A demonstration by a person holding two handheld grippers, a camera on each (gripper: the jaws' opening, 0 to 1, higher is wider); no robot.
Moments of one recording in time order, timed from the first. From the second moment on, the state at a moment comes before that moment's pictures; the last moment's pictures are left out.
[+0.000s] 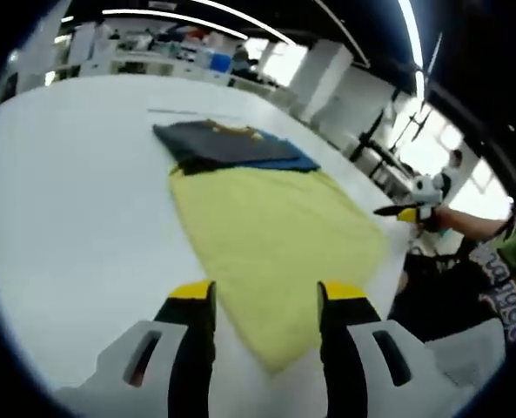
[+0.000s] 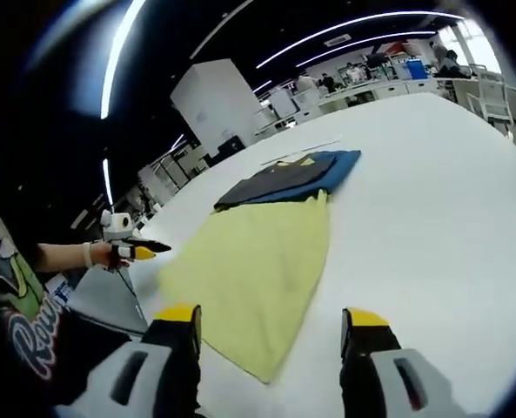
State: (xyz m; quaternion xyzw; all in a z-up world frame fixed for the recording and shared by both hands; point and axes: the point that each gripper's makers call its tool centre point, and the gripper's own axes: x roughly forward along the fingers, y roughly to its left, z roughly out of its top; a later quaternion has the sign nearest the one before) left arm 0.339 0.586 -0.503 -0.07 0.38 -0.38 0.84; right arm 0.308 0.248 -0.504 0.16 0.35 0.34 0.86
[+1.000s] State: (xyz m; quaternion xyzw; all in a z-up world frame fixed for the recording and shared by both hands) left arm 0.295 0.598 -0.525 -0.15 0.46 -0.35 0.80; right arm 0.274 0.247 -0.532 0.23 0.42 0.31 0.82
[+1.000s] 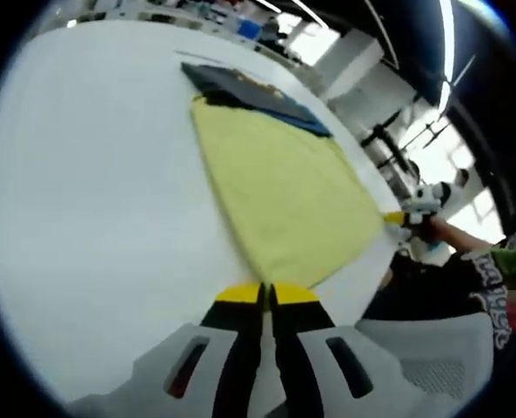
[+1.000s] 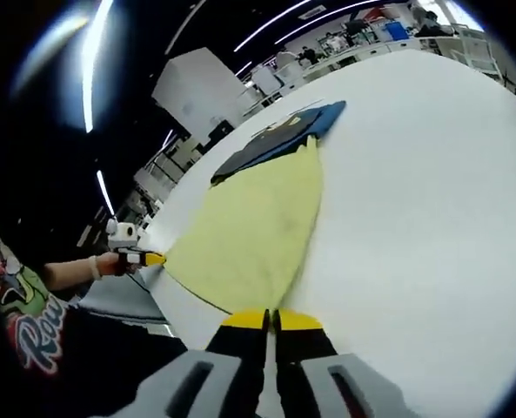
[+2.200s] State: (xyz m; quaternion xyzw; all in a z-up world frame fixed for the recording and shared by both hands) left arm 0.244 0.595 -0.493 -0.20 0.50 -0.40 0.74; right arm 0.224 0.241 -0.495 0.36 0.44 0.31 0.76
